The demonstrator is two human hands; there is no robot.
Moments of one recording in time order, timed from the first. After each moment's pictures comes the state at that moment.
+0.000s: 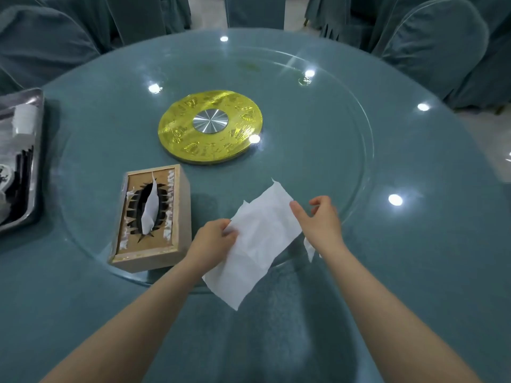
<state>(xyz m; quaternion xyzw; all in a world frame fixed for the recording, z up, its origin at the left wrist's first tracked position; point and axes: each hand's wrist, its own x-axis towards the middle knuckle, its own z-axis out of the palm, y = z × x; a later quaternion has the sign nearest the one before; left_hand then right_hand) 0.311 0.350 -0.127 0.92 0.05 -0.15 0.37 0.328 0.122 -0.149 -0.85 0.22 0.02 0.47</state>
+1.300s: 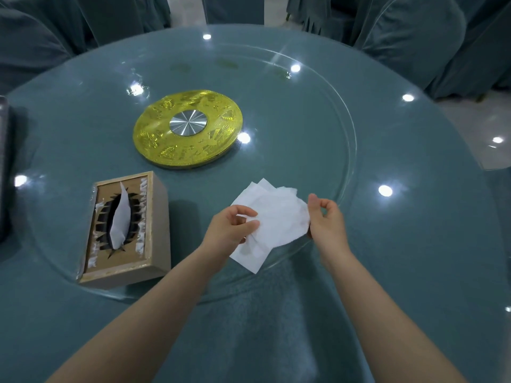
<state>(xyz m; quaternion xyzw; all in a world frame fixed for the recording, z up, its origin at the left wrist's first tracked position) 0.331 0.286 -0.119 0.73 0.10 -0.21 0.65 0.315 0.095 -0.141 -0.68 0.29 -0.02 0.68</state>
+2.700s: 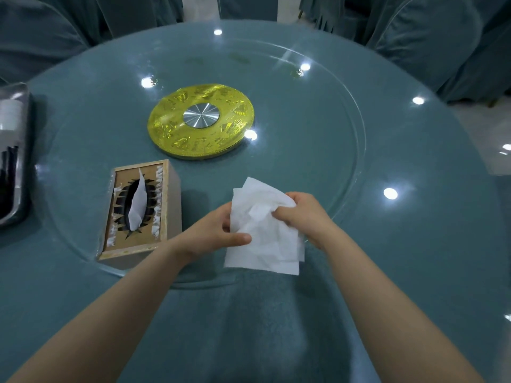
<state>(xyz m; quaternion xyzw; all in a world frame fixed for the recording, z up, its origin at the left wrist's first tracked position) 0.315 0.339 -0.088 0.71 -0.12 -0.33 0.61 0.329 0.125 -0.110 -0.78 0.13 0.17 0.58</state>
